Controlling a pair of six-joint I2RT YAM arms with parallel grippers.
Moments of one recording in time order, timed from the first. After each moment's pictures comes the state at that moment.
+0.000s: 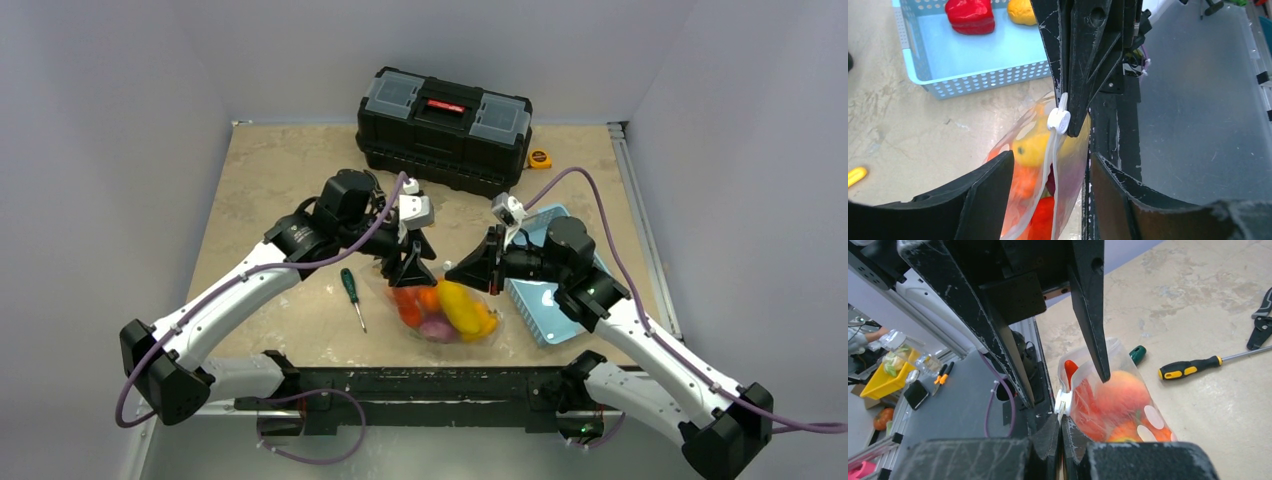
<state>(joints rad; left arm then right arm) -0.72 1.22 1.18 -0.51 0.78 0.18 0.61 0.86 0.71 0.03 -0.75 0.36</state>
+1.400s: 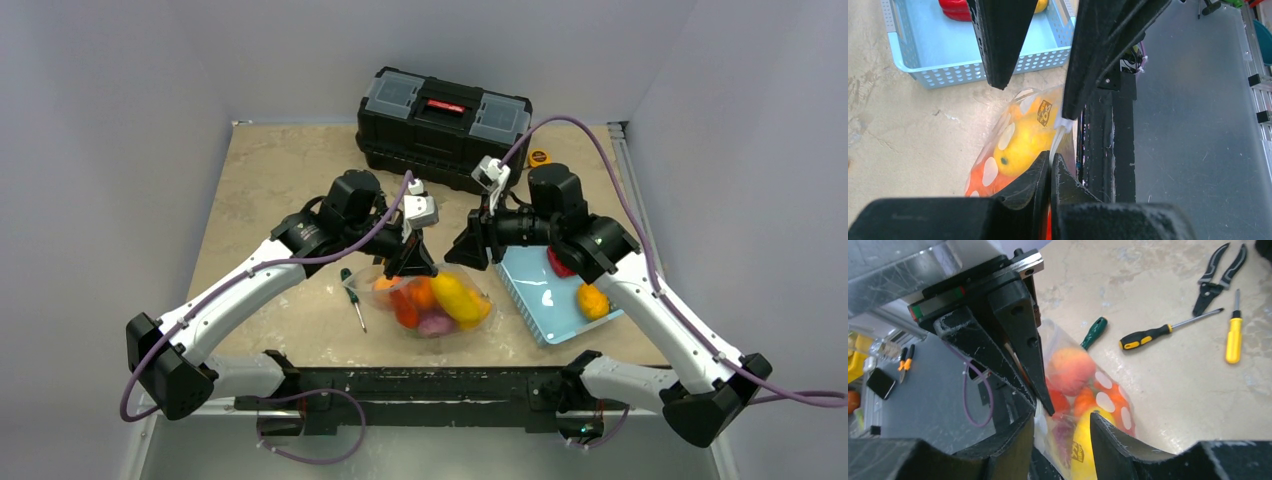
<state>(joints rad) -0.72 1.25 1.19 -0.52 0.79 0.15 0.61 1.10 1.23 -0.59 -0.60 0.13</state>
